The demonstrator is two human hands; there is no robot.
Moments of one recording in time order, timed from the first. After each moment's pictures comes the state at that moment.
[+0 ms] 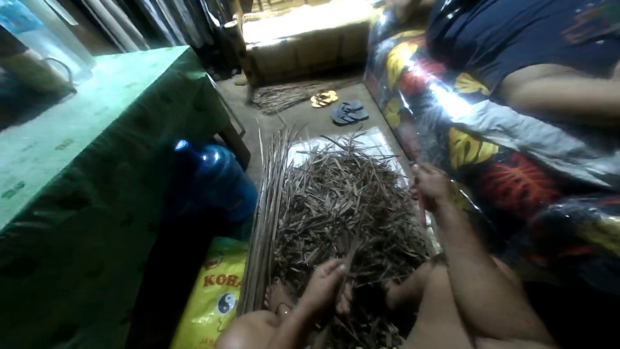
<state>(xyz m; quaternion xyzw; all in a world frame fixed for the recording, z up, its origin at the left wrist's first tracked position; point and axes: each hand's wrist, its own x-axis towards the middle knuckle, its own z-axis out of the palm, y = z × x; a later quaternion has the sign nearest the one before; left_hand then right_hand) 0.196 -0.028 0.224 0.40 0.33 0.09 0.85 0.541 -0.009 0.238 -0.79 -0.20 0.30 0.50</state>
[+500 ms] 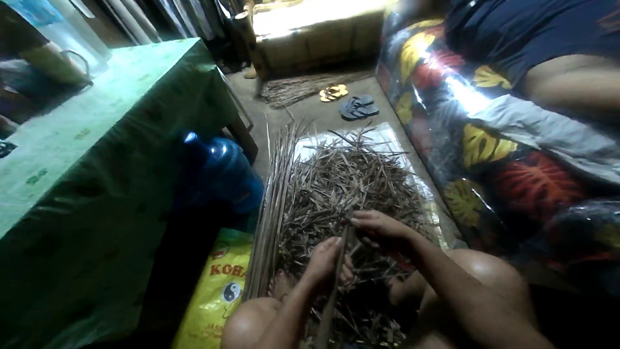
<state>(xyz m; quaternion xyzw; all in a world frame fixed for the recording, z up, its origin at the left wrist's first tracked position) 0.218 -0.006 0.220 0.37 0.37 0.13 0.84 0.431 -0.027 0.234 -0.52 -0.35 0.70 0.35</state>
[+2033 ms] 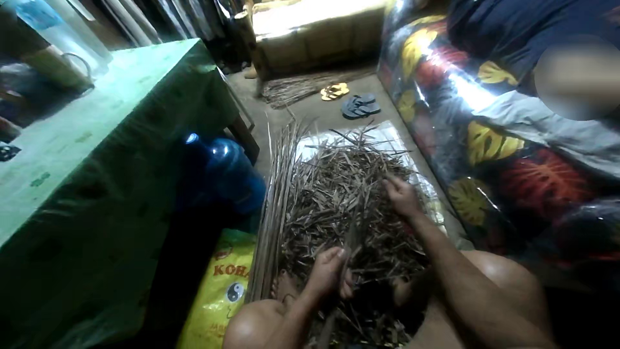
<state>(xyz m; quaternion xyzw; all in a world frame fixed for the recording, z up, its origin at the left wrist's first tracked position) 0.203 -0.019 0.230 0.43 0.39 0.12 0.80 0.481 0.001 0.196 -0.75 -0.44 0.24 0.43</state>
